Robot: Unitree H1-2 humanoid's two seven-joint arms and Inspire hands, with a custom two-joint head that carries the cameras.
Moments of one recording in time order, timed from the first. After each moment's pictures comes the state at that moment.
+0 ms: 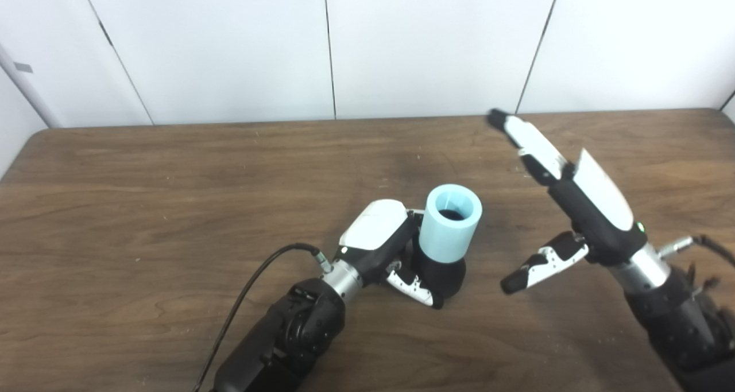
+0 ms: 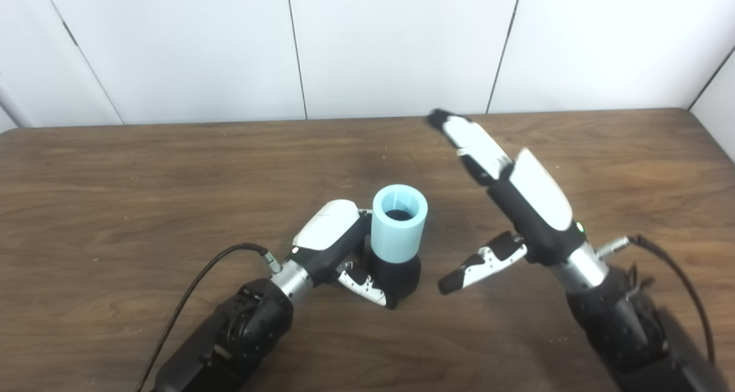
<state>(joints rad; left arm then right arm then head) -0.34 0.15 -0.61 0.02 0.65 0.08 -0.14 -0.07 -0.51 0.17 -0.27 -0.22 -0.31 -0.06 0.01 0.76</state>
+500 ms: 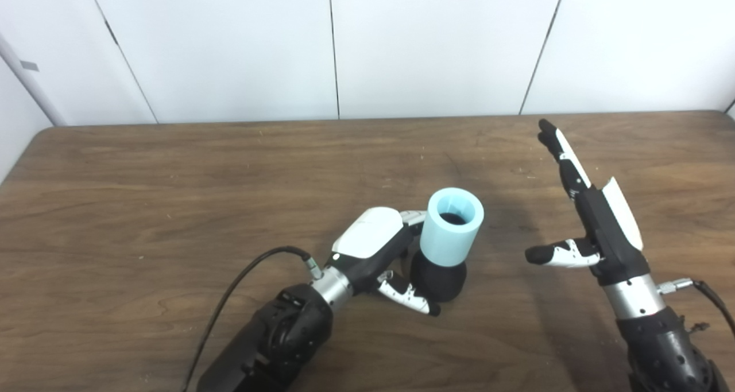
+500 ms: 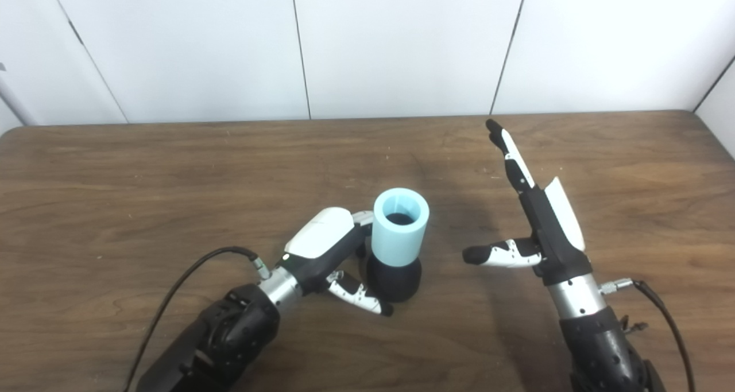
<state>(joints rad) -0.31 0.23 -0.60 -0.07 0.61 0.01 -0.22 0.00 -0.32 0.03 -0.26 -0.19 -0.24 -0.02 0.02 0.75</state>
